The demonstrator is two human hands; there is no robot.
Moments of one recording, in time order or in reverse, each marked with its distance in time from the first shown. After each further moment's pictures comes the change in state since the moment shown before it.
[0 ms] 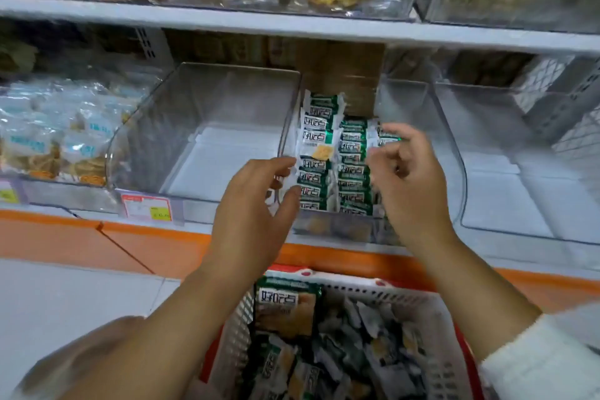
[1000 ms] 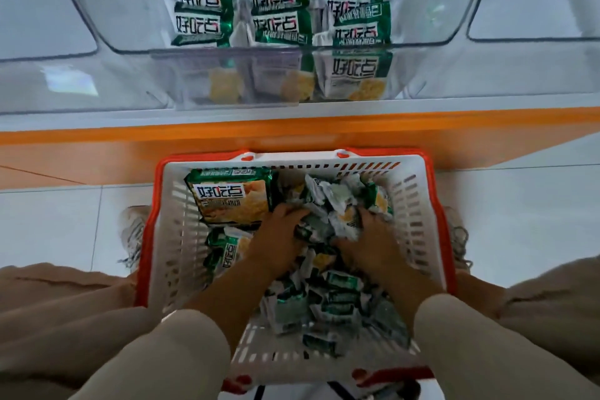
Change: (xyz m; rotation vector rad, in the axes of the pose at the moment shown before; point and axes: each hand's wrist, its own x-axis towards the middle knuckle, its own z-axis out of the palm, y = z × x) left_hand -0.210 -0.114 0.209 0.168 -1.096 -0.355; right_hand -0.205 0.303 -0.020 -0.622 -0.538 0.848
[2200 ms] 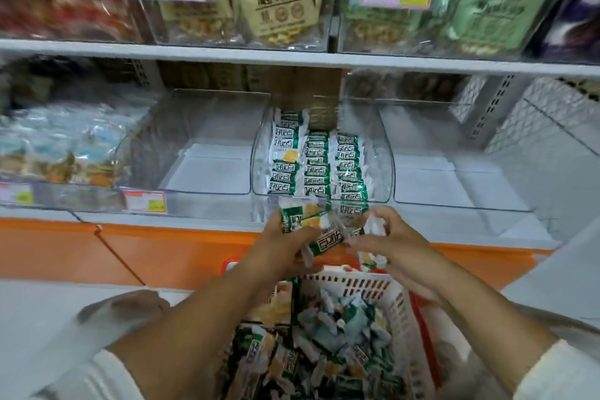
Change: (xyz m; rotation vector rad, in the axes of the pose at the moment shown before) left_hand -0.151 0.129 -0.200 -1.171 0.266 0.075; right_hand -0.177 -0.156 -0.200 0.647 -0.102 -0.446
